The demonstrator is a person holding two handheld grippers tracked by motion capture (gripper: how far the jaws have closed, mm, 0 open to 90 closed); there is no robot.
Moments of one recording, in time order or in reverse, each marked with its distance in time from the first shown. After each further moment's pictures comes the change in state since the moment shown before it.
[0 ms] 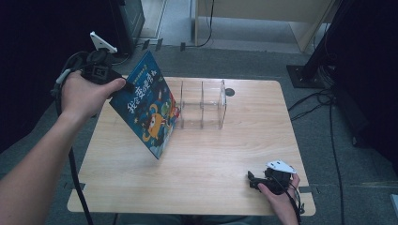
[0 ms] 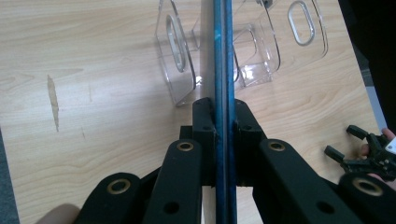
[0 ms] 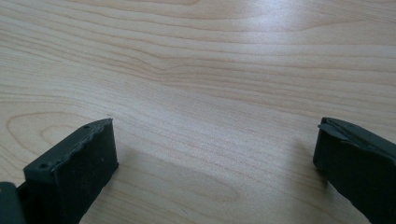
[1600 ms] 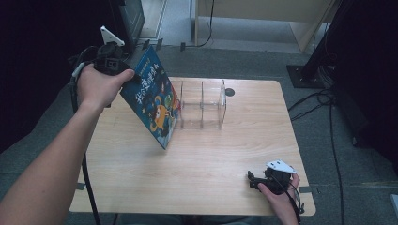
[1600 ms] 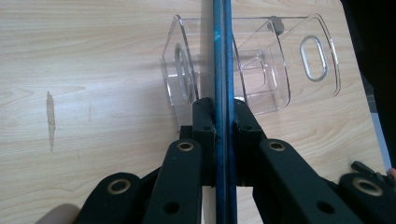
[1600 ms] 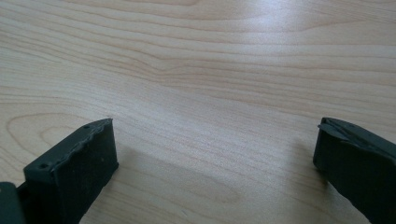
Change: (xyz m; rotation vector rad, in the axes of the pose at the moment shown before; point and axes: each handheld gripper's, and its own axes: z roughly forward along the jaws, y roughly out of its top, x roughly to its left) left arm 0.002 0.029 0.027 -0.041 0.026 -0.076; right arm 0.000 0.000 0.000 -0.001 -0.001 0.001
